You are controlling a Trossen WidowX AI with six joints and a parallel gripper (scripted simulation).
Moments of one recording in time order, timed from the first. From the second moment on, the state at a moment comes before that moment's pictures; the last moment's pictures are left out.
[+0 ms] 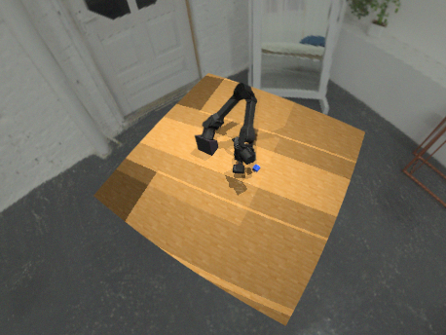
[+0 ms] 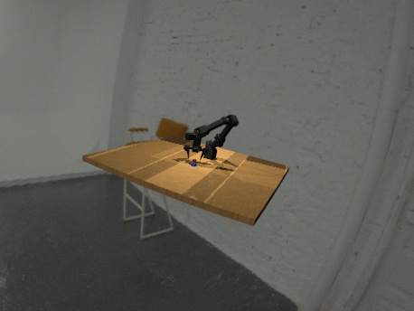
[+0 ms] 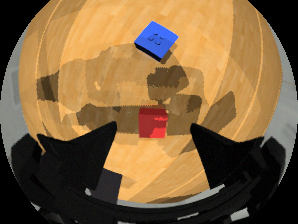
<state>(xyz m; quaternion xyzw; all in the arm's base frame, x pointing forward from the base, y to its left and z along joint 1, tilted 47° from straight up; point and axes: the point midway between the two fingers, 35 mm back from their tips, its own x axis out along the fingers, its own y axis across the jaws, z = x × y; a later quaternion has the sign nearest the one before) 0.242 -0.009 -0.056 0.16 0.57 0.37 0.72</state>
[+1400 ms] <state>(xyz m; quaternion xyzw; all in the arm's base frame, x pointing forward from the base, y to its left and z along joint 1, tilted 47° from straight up) 0.239 -0.031 -0.041 0.16 0.57 0.37 0.71</state>
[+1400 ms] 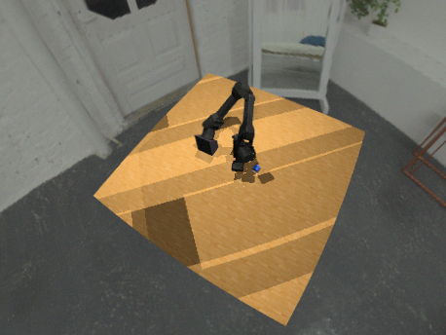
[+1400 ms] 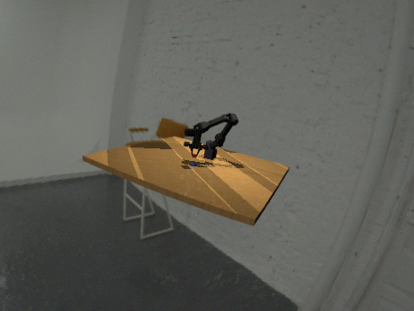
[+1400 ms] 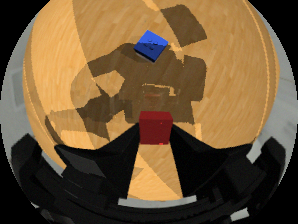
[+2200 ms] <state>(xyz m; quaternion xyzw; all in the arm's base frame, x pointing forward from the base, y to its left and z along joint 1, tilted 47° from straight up) 0.232 -0.082 0.013 0.18 0.59 0.35 0.71</state>
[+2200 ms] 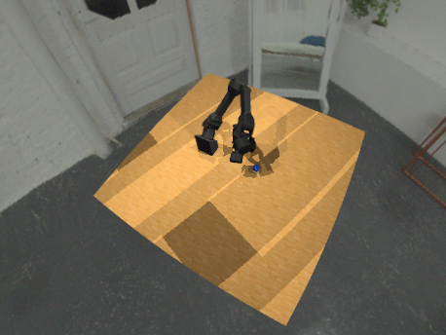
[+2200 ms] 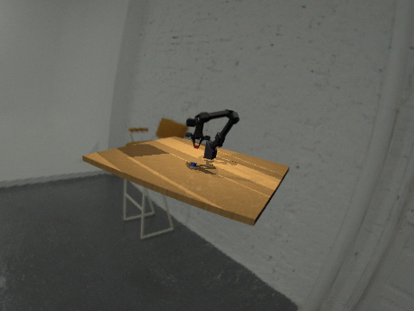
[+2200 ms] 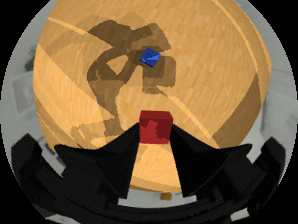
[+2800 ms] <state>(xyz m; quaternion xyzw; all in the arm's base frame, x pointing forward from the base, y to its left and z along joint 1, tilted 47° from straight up) 0.295 -0.046 0.007 0.29 0.63 0.25 0.67</state>
